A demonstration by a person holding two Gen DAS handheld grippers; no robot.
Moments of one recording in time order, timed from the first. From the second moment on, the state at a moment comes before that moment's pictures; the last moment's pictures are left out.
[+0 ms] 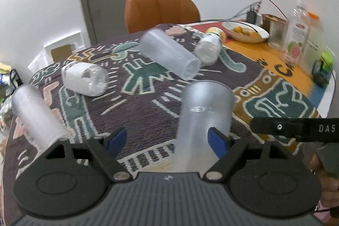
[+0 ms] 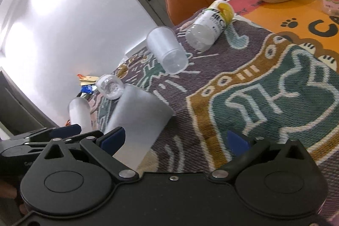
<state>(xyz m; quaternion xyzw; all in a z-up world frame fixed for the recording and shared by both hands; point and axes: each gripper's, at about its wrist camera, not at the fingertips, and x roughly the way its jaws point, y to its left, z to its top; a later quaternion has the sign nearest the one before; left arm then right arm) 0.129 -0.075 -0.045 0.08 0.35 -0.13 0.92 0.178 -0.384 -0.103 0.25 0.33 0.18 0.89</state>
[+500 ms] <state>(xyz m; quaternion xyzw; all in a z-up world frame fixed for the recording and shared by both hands) 0.132 -0.026 -0.047 -0.03 0.34 -0.08 0.94 0.217 -0.363 -0.107 0.33 0.37 0.21 0.84</state>
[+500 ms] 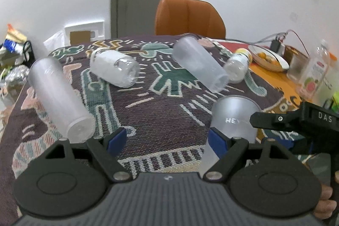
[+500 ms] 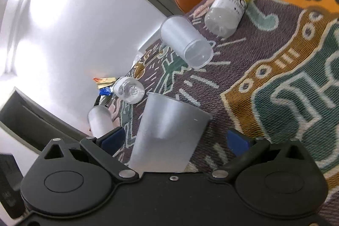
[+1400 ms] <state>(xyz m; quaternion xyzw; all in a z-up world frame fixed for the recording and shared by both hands) 0.132 0.015 -0.061 -0.09 0.33 -0.05 0.94 0.261 -0.350 -0.128 0.41 0.43 0.20 0.78</state>
